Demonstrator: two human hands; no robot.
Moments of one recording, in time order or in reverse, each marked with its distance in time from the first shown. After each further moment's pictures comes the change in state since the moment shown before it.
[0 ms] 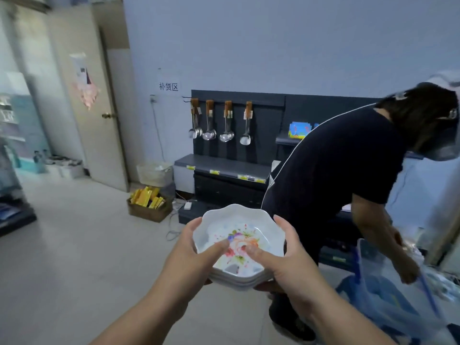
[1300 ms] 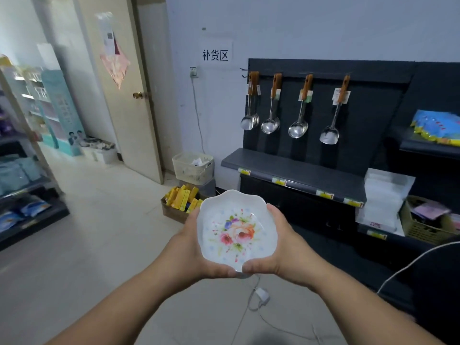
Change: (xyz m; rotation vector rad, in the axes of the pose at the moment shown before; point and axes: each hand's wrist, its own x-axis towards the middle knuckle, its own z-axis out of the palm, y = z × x) left_hand 0.513 -0.023 -0.271 0.541 -0.116 0.127; right_hand 0.534 0.051 0.285 -0.571 -0.359 -0.155
